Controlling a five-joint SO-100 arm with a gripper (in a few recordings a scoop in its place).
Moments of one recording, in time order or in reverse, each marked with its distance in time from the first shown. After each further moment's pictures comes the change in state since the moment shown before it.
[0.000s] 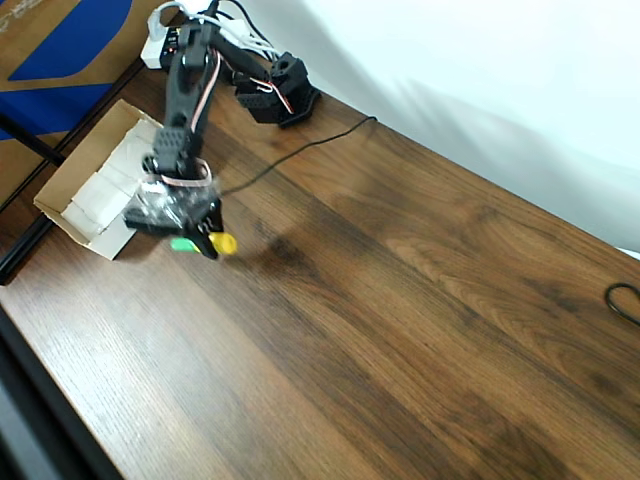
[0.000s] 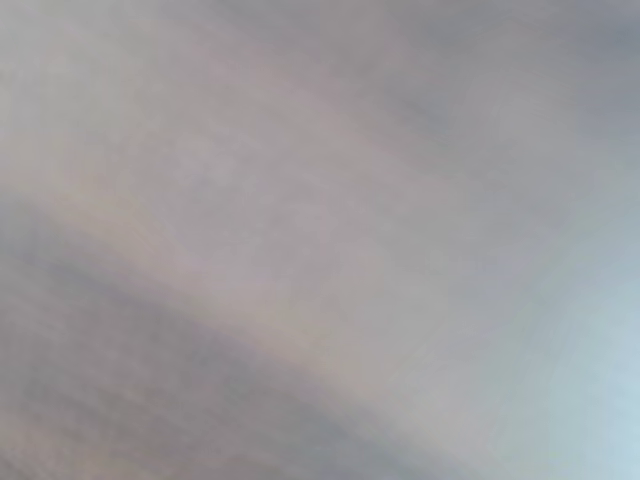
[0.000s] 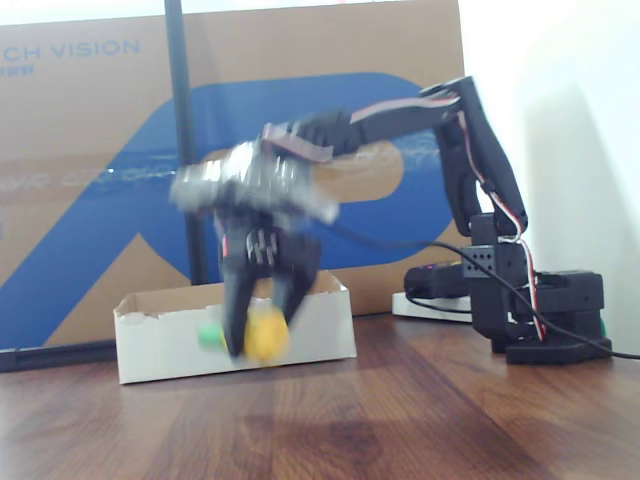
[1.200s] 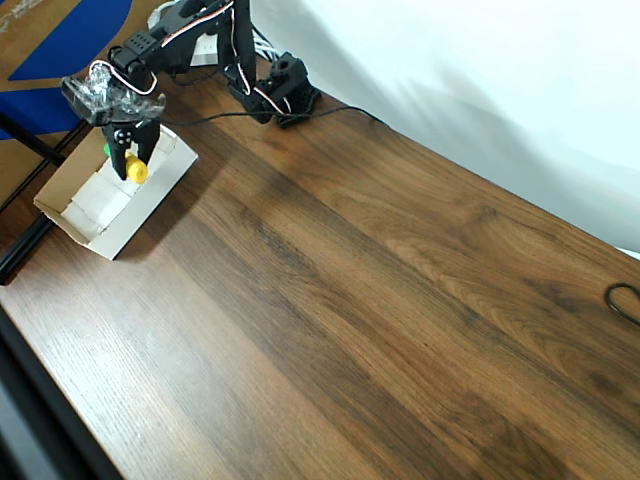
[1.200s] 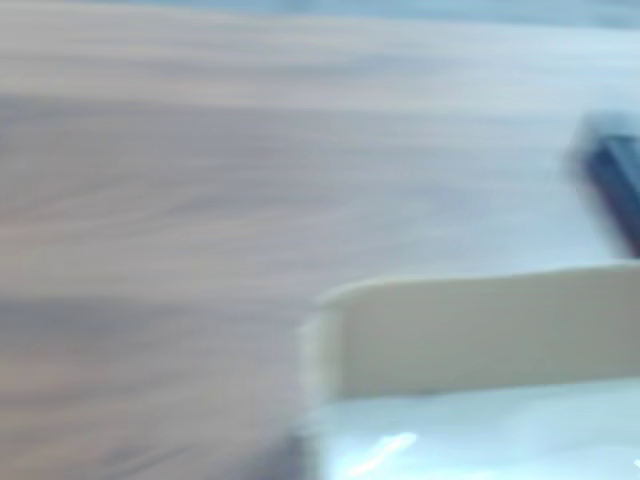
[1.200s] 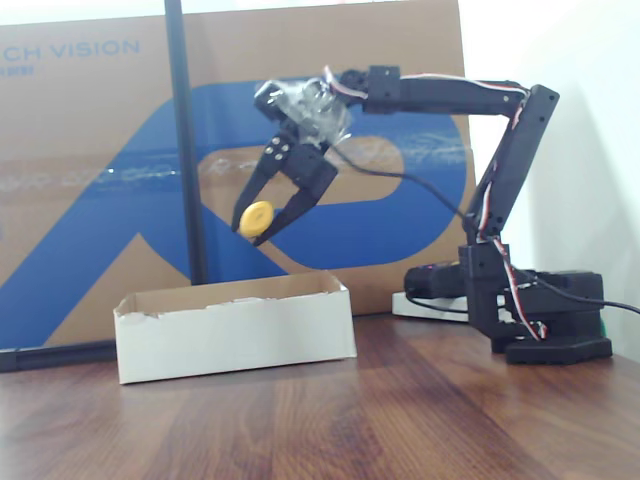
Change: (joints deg) arm 31.8 41.3 27.3 -7.1 5.1
